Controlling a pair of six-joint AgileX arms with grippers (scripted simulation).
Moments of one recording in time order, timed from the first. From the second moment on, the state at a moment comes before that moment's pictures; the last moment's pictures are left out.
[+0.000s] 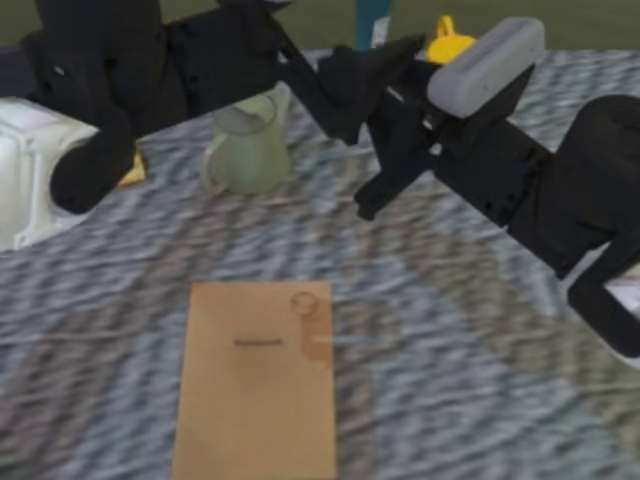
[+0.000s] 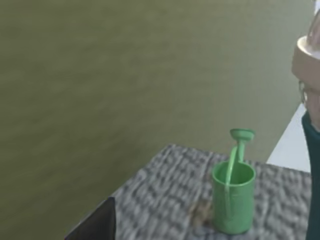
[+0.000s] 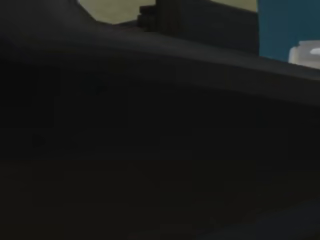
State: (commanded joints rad) left arm -0.51 1.55 1.00 0.52 0.57 0.10; right arm 0.63 1.61 0.72 1.03 -0.15 0.03
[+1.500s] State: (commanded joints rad) left arm -0.52 1.57 1.01 0.52 0.55 0.10; right arm 0.63 1.61 0.72 1.03 -0.15 0.03
